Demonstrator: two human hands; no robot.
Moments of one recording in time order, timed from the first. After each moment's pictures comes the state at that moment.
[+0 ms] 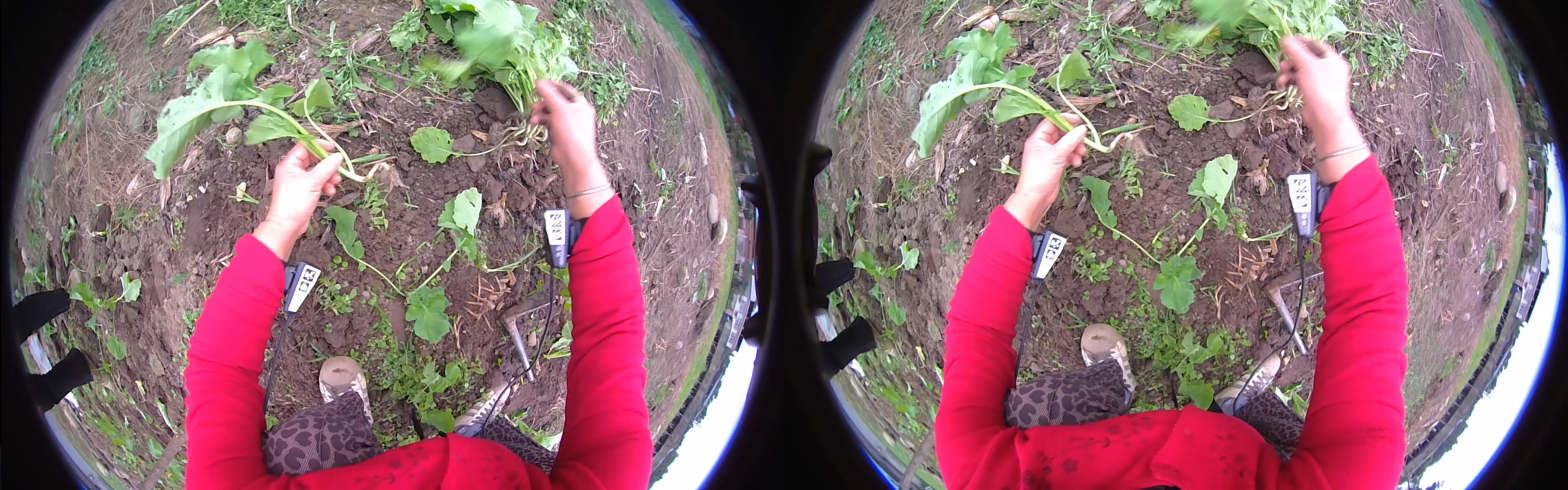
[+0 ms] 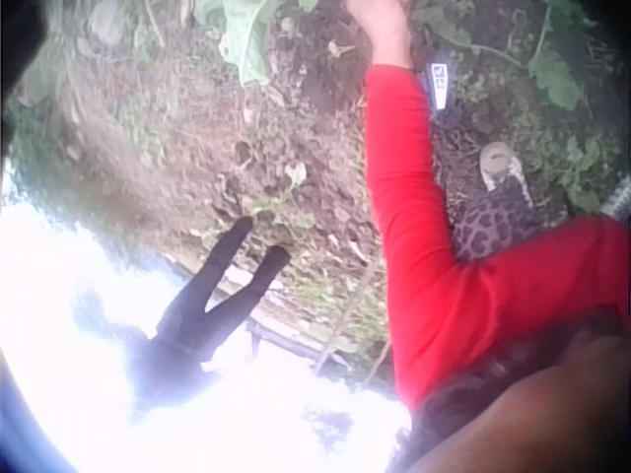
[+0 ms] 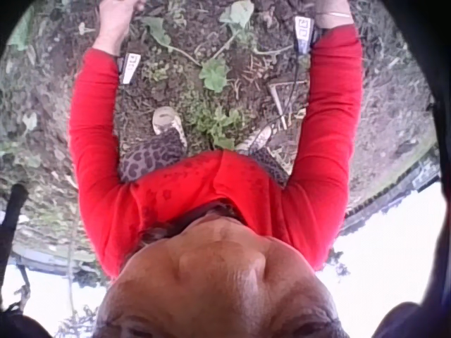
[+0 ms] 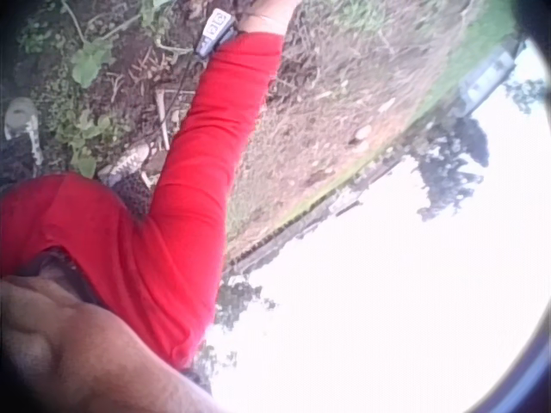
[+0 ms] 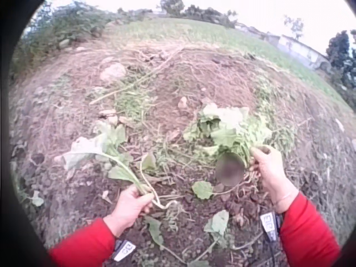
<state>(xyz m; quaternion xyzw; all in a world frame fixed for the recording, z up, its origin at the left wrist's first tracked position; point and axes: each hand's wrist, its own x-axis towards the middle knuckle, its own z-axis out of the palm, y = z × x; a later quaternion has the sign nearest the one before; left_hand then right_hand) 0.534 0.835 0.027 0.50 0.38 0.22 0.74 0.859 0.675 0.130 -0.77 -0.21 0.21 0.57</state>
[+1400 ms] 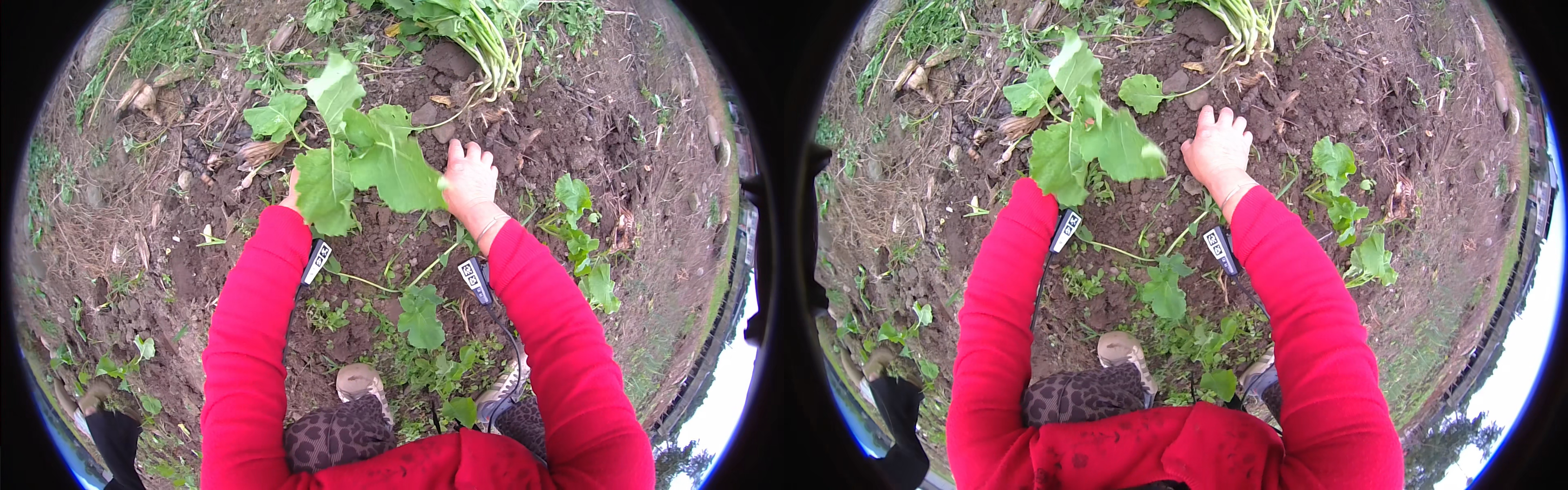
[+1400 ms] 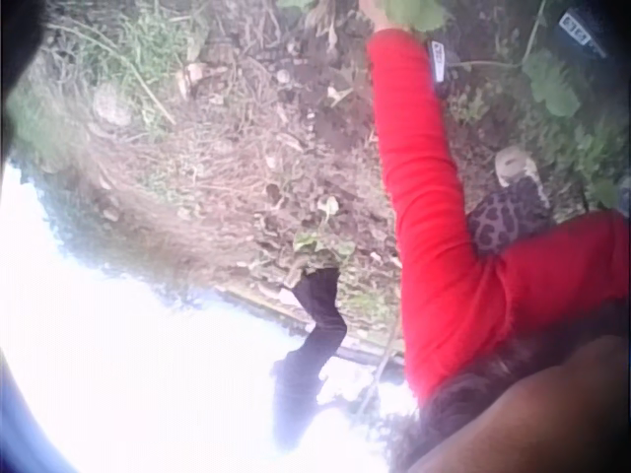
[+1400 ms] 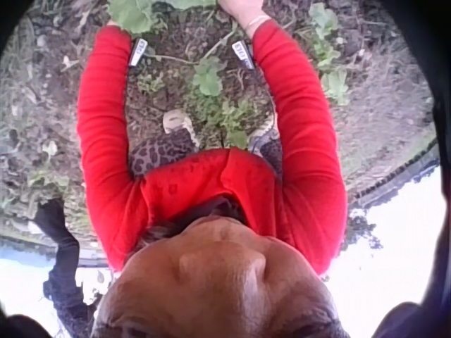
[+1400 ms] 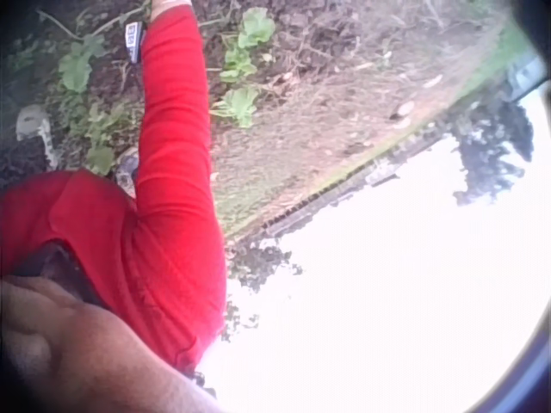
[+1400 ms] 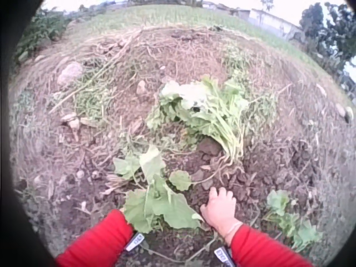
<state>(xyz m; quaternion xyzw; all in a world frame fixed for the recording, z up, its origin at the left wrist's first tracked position) 0.610 0.840 -0.103 0.89 0.21 -0.04 0.41 0.757 0.611 -0.028 -0.95 -0.30 0.09 -0.04</state>
